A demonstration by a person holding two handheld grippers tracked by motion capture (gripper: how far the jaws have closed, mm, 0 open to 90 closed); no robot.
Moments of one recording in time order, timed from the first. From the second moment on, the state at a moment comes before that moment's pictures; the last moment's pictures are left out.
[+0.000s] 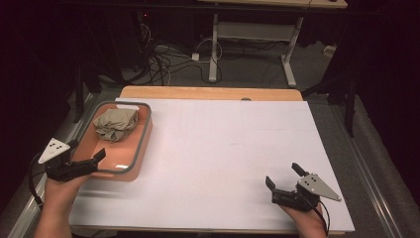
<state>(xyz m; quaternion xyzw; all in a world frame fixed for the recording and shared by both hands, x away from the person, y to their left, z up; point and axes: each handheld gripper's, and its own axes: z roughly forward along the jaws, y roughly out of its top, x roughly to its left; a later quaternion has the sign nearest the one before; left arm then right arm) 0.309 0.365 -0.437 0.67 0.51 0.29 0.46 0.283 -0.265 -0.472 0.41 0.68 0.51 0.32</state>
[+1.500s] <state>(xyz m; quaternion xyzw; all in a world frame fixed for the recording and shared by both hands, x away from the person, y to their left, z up) 0.476 0.345 -0.422 0.71 0.58 0.21 0.33 0.272 -0.262 -0.468 0.39 0.70 0.51 0.32</state>
